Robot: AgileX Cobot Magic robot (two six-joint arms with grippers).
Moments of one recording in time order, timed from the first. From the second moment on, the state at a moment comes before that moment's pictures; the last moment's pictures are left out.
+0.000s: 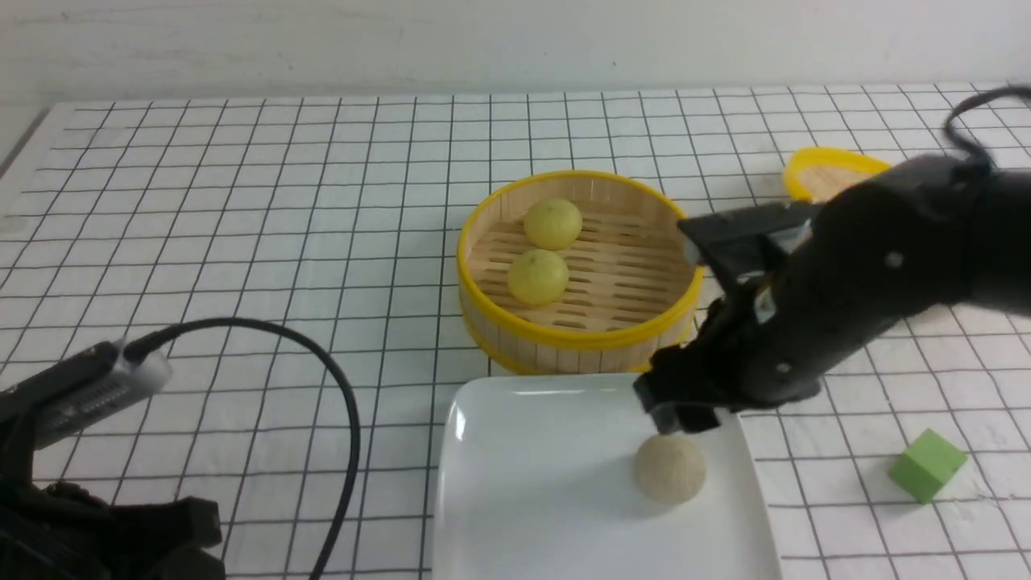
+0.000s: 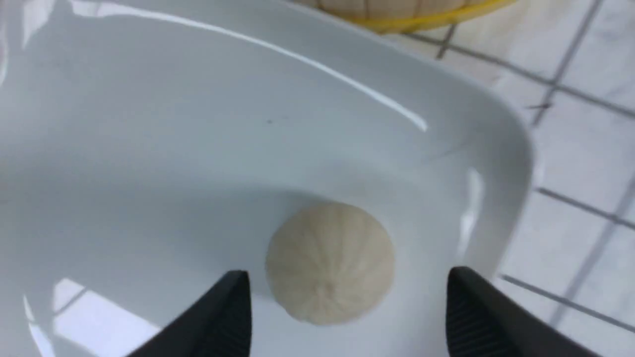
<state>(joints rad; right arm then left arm) 0.58 1.58 -1.13 0.07 0.78 0.22 -0.02 0.92 -0.56 -0.41 0.92 -0.05</state>
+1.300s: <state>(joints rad) 0.57 0.89 -0.70 -0.22 0.97 0.33 -0.56 2.23 -2.07 0.01 1.06 -0.28</state>
